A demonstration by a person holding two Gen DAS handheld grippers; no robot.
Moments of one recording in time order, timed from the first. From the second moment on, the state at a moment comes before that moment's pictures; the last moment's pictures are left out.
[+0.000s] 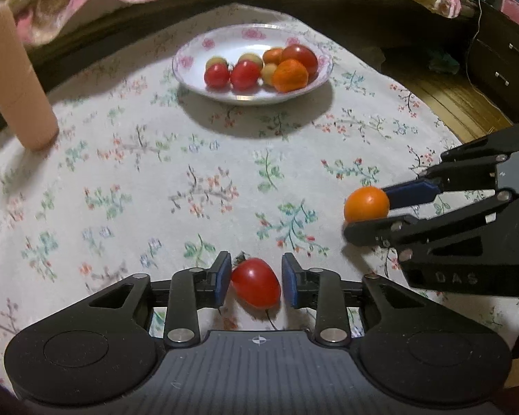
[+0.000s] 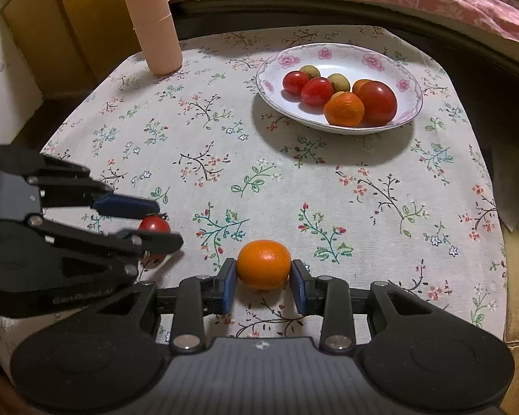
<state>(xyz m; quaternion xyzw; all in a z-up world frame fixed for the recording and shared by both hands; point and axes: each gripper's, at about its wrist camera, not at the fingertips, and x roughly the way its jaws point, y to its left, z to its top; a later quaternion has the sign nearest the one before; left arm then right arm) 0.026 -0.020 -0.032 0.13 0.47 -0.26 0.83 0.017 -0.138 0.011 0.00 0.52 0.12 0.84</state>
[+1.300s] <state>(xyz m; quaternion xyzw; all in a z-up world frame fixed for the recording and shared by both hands) 0.050 -0.031 0.000 0.13 0.43 -0.24 0.86 0.043 -0.142 0.036 0.01 0.49 0.11 0.87</state>
